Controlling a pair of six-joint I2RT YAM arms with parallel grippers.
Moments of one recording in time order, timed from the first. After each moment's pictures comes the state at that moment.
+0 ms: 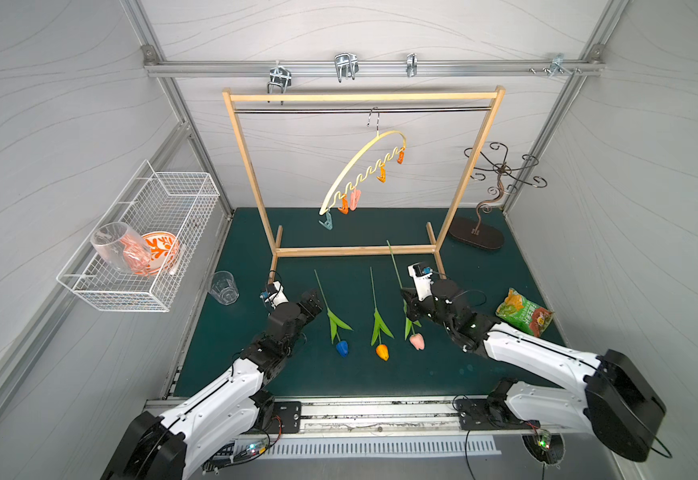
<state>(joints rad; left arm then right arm) -0.48 0.83 0.24 0.17 -0.28 -0.87 0.78 1.18 0.51 0.18 0.06 0.23</state>
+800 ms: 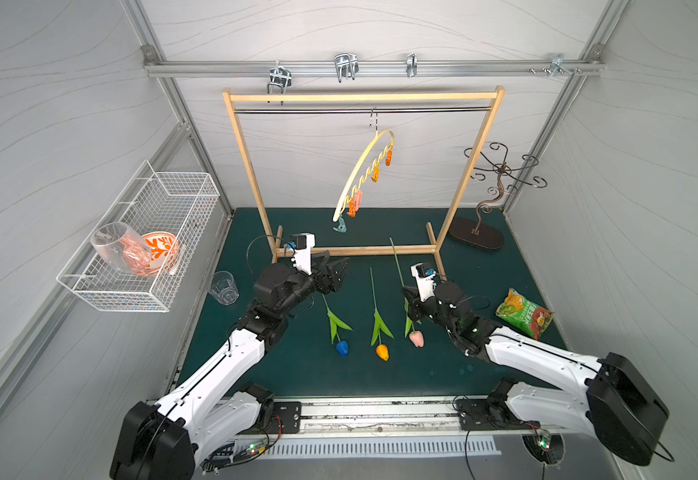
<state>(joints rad) -0.38 0.99 0.60 0.36 0.37 -0.46 0.78 1.14 0.49 0.24 0.09 0.21</state>
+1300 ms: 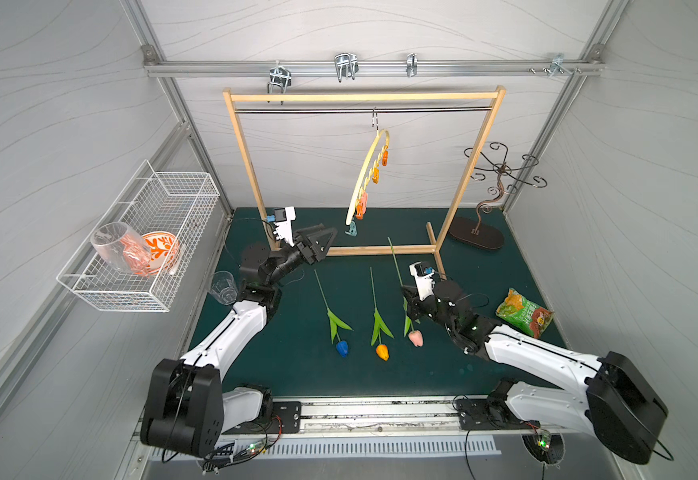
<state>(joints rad) -0.18 1.26 0.76 0.73 0.72 -0.79 0.78 1.15 0.52 0.22 0.07 0.21</state>
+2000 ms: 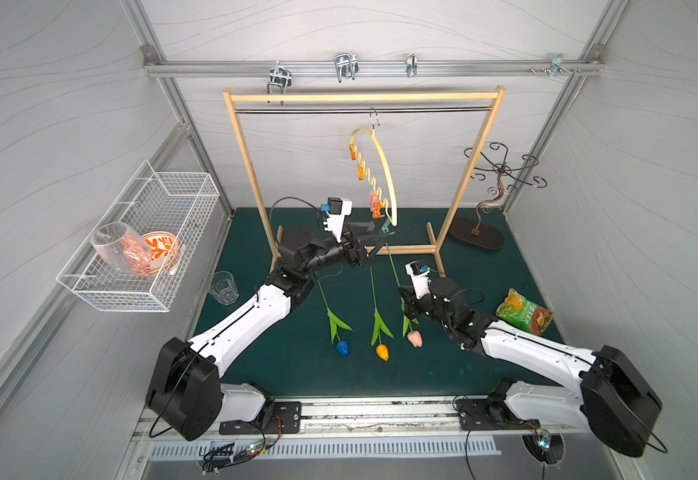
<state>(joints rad) -0.50 1.35 1.00 0.47 0.65 -0.50 0.78 1.19 0.55 0.18 0.04 0.21</state>
